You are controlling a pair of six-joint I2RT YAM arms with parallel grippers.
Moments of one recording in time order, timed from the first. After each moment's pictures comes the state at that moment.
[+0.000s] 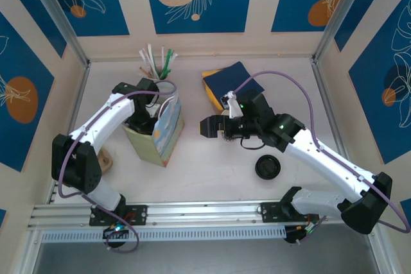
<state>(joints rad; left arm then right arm) -0.36 1.60 1.33 -1.30 0.08 -0.18 0.76 1.14 1.11 -0.63 -0.34 0.68</state>
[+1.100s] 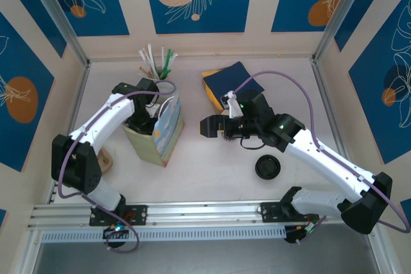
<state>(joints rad) -0.36 1.59 1.33 -1.30 0.08 -0.18 0.76 1.14 1.11 -0.62 -0.34 0.69</state>
